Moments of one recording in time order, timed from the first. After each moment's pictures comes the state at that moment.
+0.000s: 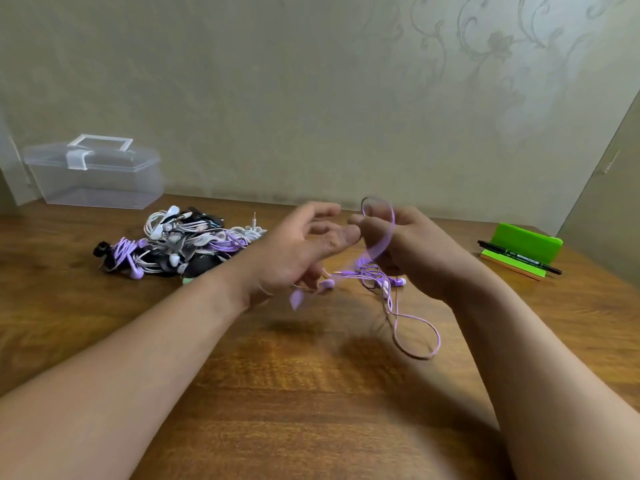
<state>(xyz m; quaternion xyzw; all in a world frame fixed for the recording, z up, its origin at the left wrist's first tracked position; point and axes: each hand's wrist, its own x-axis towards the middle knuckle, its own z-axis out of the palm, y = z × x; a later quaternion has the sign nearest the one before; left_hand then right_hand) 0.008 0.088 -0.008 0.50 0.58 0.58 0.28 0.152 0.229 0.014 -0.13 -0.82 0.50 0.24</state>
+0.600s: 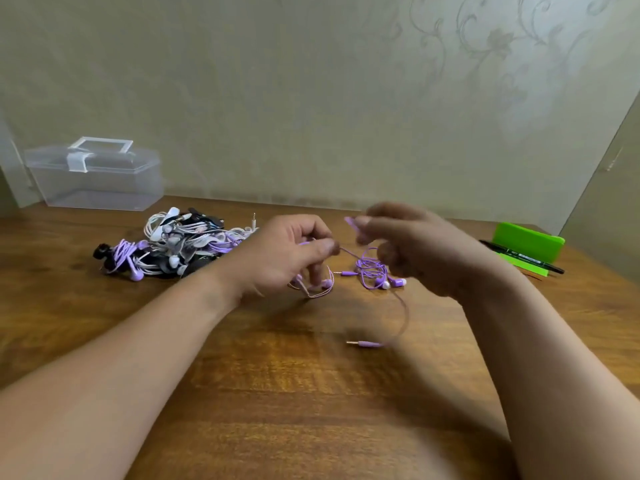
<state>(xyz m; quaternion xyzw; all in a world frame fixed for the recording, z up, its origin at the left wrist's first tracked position) -0.008 0.091 -0.013 0.55 0.61 0.52 0.21 0.162 0.236 0.023 -0.18 -0.78 0.56 0.19</state>
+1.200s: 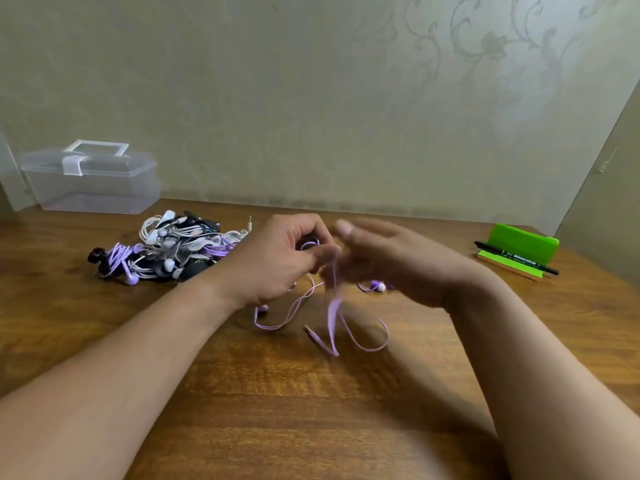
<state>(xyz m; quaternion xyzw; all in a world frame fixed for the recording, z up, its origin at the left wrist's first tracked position) 0.002 0.086 -0.006 0.58 0.64 0.49 0.10 0.156 0.226 0.015 -0.11 -0.82 0.54 0.13</state>
